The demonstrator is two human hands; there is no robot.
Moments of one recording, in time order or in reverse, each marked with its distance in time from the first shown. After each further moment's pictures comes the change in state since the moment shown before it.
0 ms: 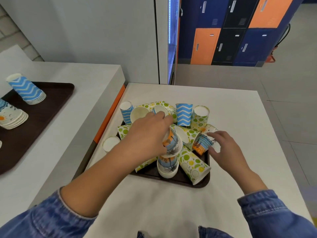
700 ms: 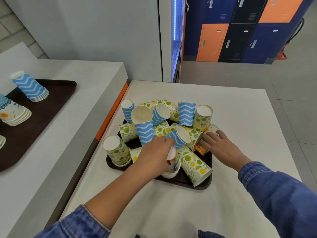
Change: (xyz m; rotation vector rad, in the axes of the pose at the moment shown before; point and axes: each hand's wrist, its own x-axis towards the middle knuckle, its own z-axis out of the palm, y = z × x) left_hand 0.007 0.015 0.084 -0.209 -0.141 -0.072; right_hand 0.043 0.054 0.031 -0.752 -0.155 -0.681
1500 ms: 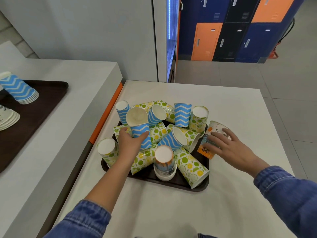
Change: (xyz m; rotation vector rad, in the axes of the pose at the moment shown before) left_hand 0.043 -0.072 0.031 -1.110 0.478 -0.720; right_hand -0.026 0.022 -0.007 -0.078 0.292 -0.130
